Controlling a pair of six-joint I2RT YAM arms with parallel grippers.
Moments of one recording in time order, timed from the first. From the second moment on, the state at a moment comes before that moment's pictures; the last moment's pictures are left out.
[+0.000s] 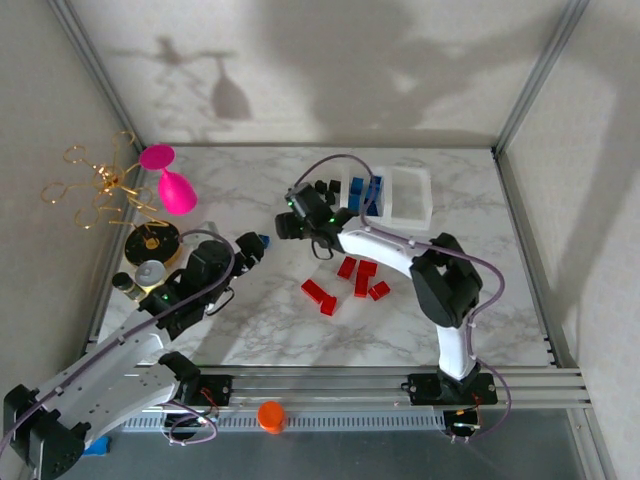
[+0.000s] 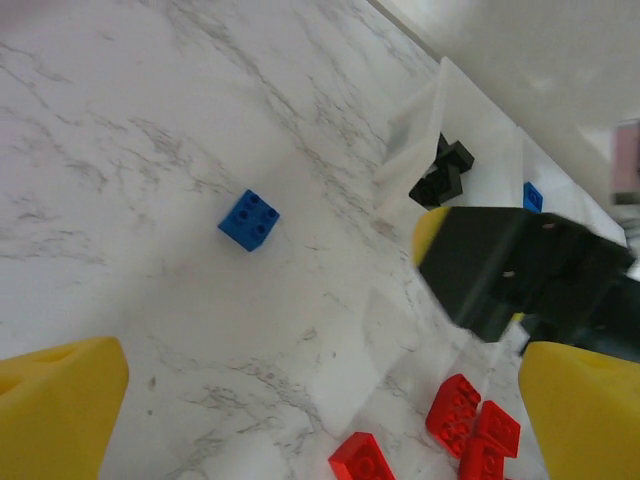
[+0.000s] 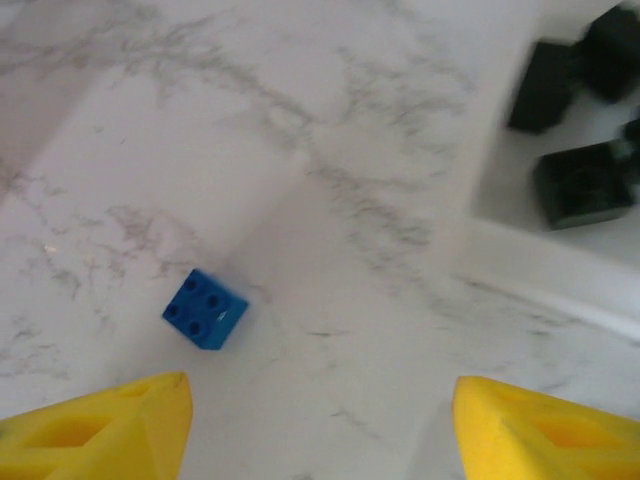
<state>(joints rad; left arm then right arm) -0.59 0.81 0.64 -0.40 -0.38 -0.96 0.86 1.98 1.51 -0.32 0.16 0.48</state>
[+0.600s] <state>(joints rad) -0.59 0.72 0.61 -0.51 -0.50 -1.00 0.95 2.36 1.85 -0.33 0.16 0.54</state>
